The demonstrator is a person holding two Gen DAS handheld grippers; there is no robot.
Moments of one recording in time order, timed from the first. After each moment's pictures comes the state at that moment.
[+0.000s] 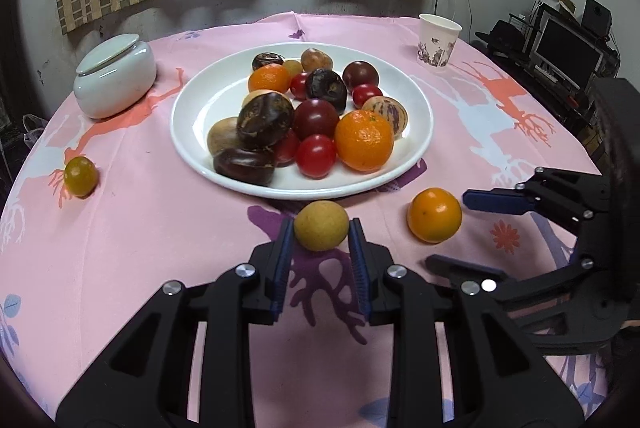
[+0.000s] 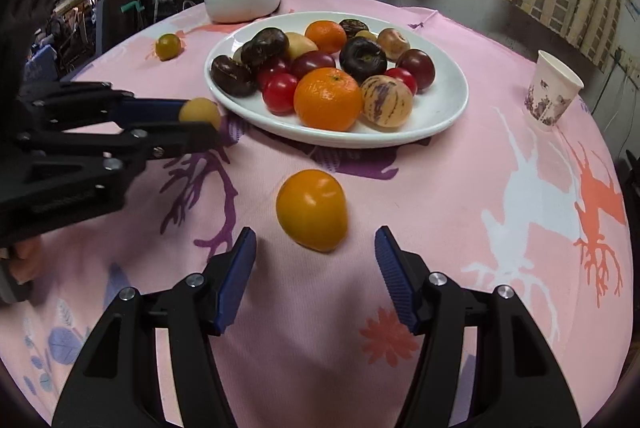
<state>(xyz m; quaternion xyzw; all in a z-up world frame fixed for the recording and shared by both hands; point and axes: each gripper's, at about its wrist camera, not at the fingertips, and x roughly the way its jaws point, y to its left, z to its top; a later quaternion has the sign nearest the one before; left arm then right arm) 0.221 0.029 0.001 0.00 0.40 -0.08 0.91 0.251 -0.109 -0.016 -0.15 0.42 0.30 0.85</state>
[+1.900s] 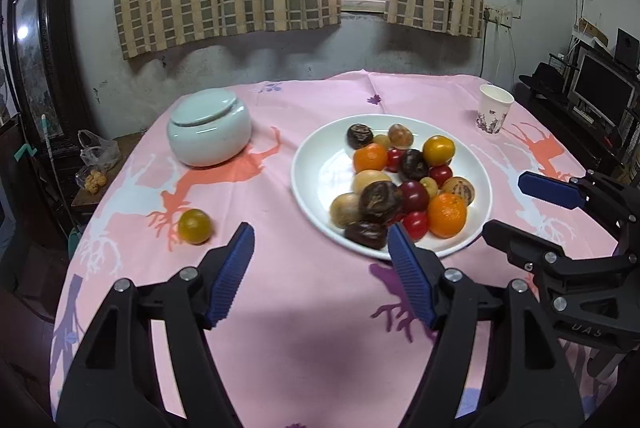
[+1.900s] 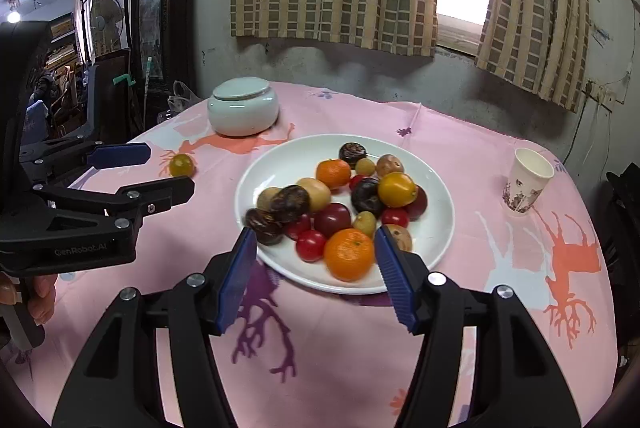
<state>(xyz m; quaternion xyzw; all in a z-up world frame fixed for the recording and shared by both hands) 0.205 0.104 0.074 0.01 0.34 0.02 0.94 0.239 -0.072 0.072 -0.09 0.31 0.27 0.91</state>
